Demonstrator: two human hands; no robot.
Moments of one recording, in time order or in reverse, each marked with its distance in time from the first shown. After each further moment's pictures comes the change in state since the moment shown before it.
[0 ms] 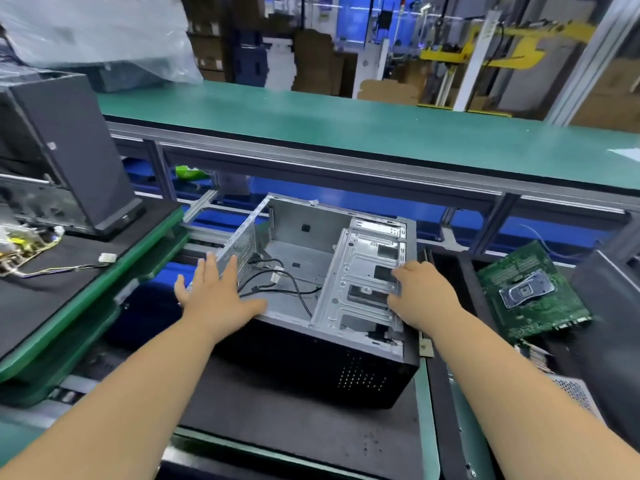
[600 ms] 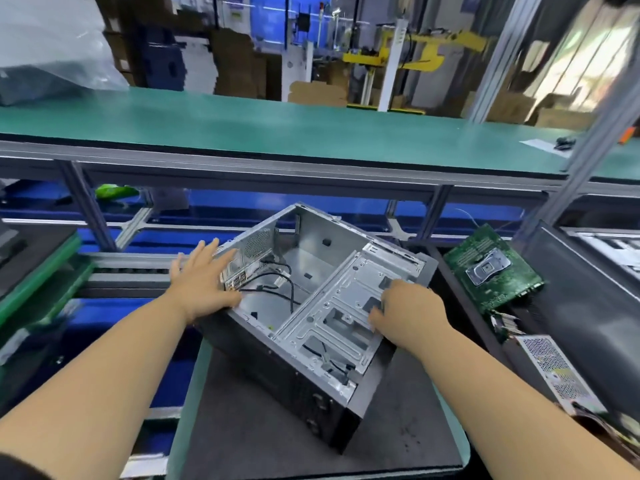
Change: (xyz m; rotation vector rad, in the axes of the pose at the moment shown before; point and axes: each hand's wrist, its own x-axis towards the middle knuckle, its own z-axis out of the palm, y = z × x) left_hand 0.129 -0.048 -0.031 -0.066 -0.030 0.509; right_hand -0.029 -0.099 -0.025 -0.057 -0.008 0.305
